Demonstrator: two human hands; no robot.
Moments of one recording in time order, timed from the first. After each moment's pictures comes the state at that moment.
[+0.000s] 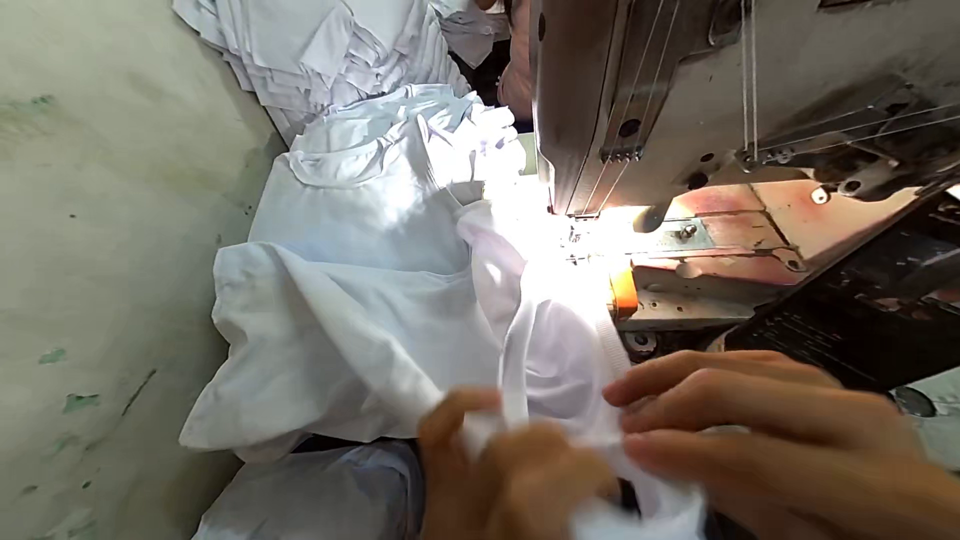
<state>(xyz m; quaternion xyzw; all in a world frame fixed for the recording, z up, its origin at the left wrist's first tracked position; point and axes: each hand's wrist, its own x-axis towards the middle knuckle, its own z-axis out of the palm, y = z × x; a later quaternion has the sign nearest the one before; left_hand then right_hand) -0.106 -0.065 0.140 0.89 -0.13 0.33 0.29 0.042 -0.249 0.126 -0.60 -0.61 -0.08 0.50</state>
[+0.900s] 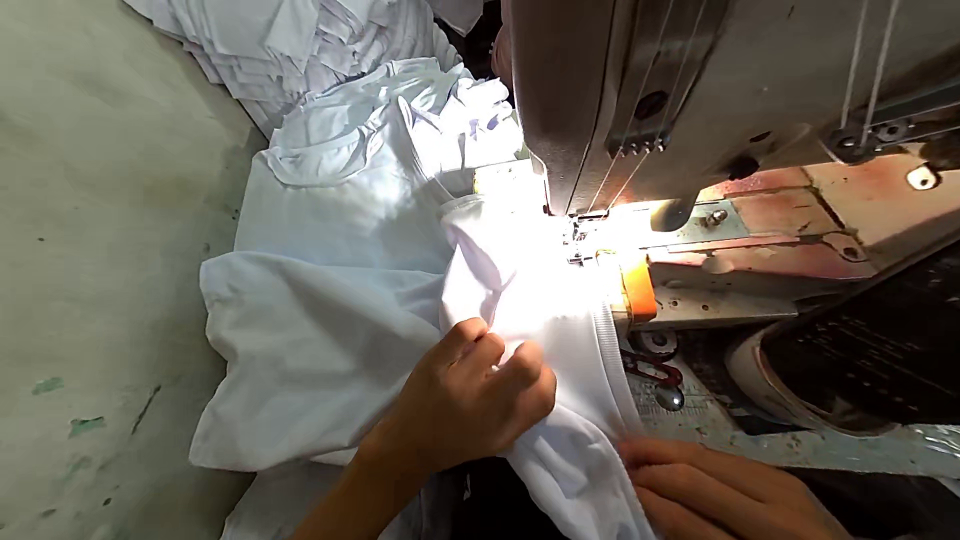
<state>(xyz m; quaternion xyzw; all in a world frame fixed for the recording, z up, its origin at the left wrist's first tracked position) -0.033 0.011 0.085 0.91 -0.30 0.29 0.01 -0.005 -0.273 0.074 -0.76 -0.53 0.00 0.38</state>
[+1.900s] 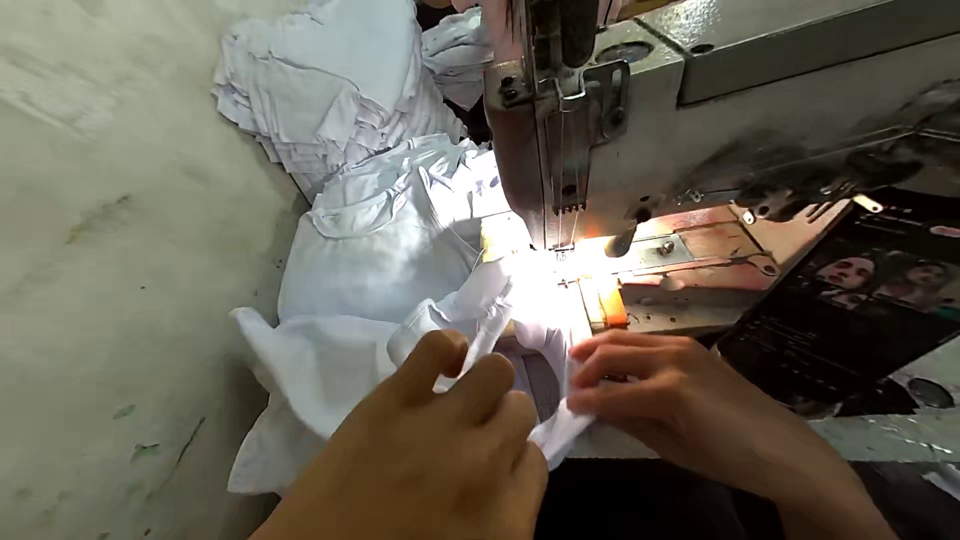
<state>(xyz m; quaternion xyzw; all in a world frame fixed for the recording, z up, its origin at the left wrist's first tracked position) -0.080 -0.021 0.256 0.94 -0.32 0.02 -0.13 0.055 -0.234 0.100 -0.70 -0.59 -0.10 0.38</state>
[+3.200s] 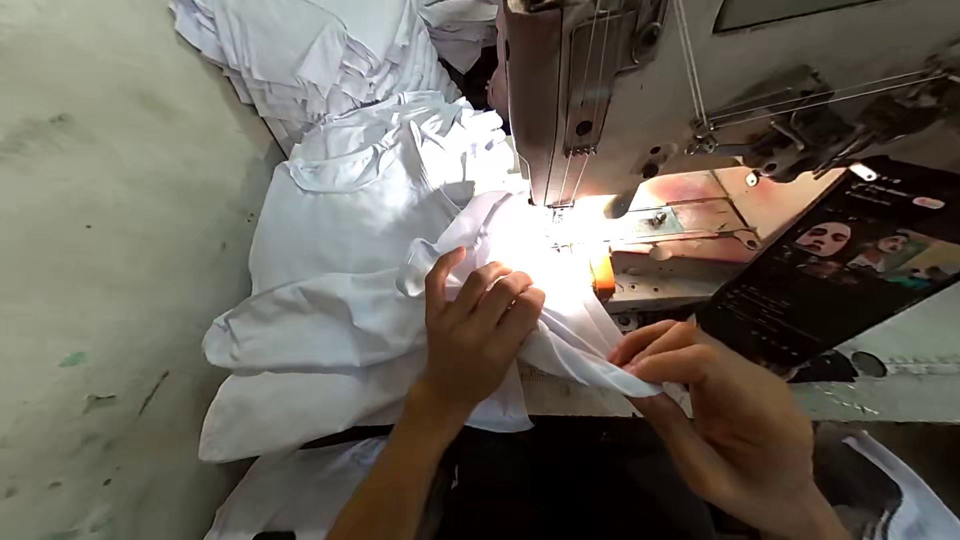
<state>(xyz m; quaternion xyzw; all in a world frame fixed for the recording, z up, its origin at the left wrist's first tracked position) -0.019 -0.017 0.089 0.88 -0.15 0.44 0.06 0.013 -0.248 0.090 -0.67 -0.46 -0.14 0.57</state>
